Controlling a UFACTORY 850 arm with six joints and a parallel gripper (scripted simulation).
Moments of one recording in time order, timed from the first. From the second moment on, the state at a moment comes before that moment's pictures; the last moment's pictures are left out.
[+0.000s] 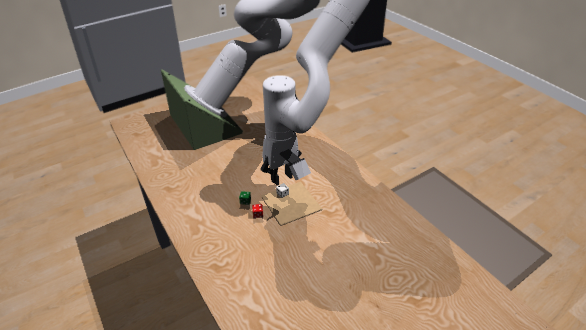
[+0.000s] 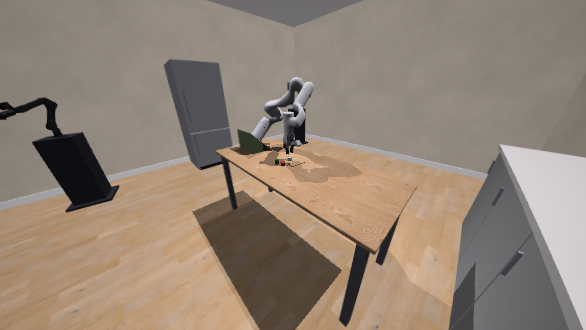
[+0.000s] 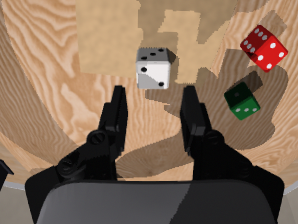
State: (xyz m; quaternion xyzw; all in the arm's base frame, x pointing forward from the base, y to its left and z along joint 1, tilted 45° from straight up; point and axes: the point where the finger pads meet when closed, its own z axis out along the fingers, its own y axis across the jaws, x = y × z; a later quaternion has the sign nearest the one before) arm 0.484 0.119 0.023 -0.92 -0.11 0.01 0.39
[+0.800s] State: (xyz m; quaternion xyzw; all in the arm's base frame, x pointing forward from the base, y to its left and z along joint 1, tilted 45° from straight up) arm 0.487 0.097 0.046 -0.92 -0.11 0.01 0.39
